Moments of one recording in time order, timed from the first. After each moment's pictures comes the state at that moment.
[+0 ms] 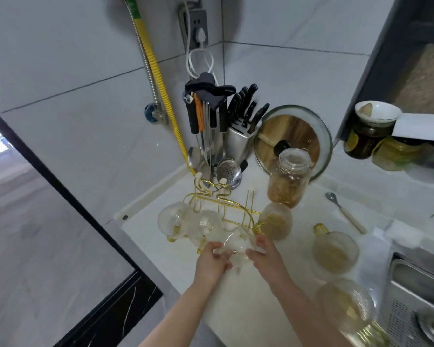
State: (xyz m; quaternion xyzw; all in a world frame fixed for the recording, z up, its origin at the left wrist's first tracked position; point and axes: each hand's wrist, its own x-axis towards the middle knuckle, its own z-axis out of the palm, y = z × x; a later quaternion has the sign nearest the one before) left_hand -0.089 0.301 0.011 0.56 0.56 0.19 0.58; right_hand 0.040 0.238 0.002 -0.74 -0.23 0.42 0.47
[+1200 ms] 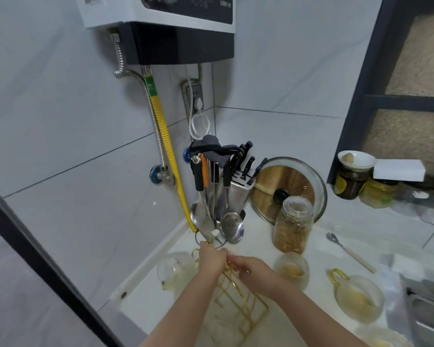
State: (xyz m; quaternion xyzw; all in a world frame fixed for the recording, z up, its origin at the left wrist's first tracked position) left_hand -0.062 0.457 0.077 0.61 0.54 0.18 0.55; right_hand 0.019 0.354 0.074 -0.75 -0.52 0.30 0.27
